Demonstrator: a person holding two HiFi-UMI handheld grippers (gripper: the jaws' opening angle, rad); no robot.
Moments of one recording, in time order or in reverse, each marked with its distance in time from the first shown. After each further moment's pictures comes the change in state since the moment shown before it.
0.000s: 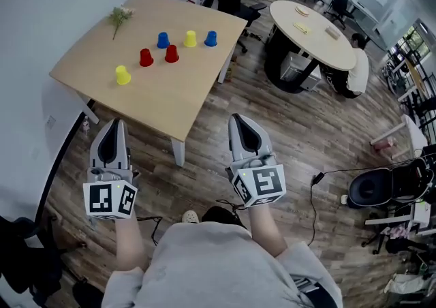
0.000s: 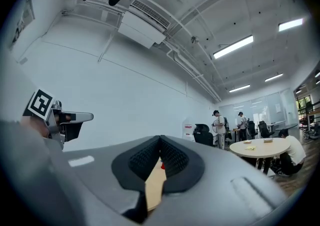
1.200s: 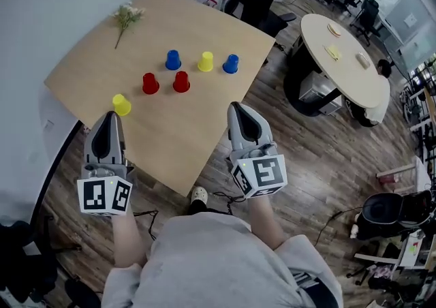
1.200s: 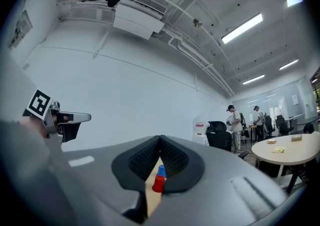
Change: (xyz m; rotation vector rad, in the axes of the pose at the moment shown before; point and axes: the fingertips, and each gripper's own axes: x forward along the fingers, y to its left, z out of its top) left arm 0.215 0.101 -0.043 -0.005 0.011 0.142; right arm 0.267 -0.086 -0.037 0.024 0.012 0.141
